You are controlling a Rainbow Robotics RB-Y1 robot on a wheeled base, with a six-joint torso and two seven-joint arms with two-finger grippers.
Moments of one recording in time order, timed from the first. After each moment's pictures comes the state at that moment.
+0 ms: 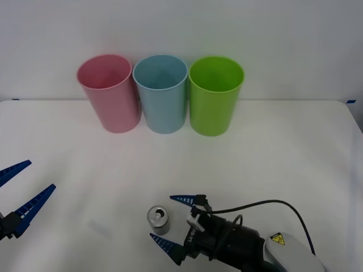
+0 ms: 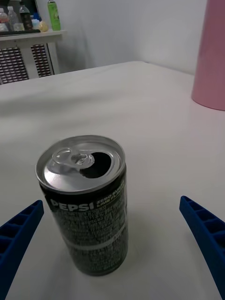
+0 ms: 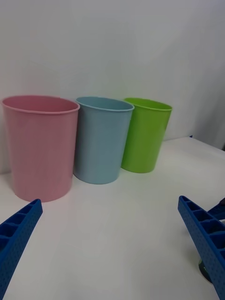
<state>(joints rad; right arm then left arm) 0.03 -0.29 0.54 -1.47 1.25 -0.61 0.34 0.35 0.40 0.52 -1.66 -0.96 -1.22 0.00</state>
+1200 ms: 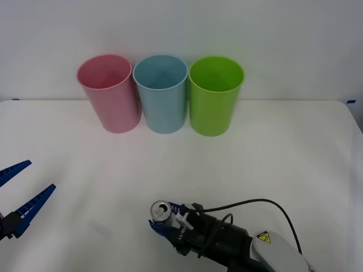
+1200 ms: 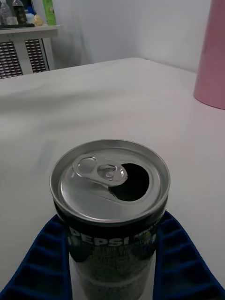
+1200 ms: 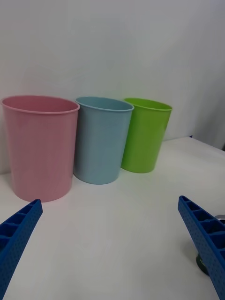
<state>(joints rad) 0.00 -0.25 0.56 -1.42 1.26 -0.56 0.36 0.35 0.40 0.52 -1.66 -0.96 -1.22 0.00</state>
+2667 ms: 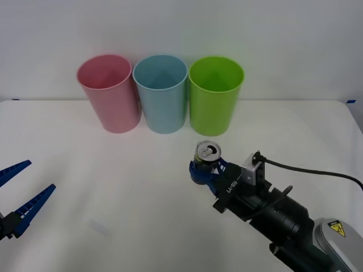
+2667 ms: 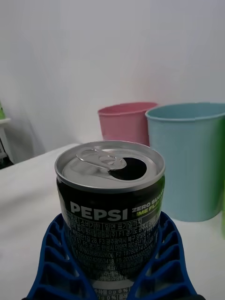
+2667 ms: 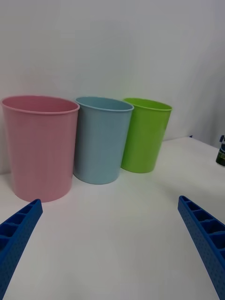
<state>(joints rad) 0.16 -0.40 0.34 -1.93 1.07 -0.46 0.13 0.35 0.40 0.52 -1.66 -0.96 -1.22 0.00</state>
